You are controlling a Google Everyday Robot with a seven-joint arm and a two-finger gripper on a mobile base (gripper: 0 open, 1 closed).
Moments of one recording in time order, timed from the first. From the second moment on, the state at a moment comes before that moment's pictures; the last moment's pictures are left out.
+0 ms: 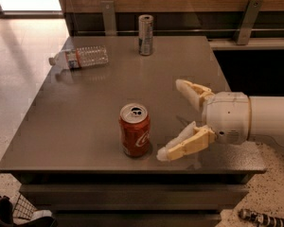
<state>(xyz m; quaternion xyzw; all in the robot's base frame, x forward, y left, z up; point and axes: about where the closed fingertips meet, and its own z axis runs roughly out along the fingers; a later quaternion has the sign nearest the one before) 0.423 -0.055 0.909 -0.48 0.62 0.35 0.51</state>
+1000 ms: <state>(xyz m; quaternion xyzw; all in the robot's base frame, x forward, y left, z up) 0.416 -0.004 0.877 -0.49 0.57 0.40 0.52</state>
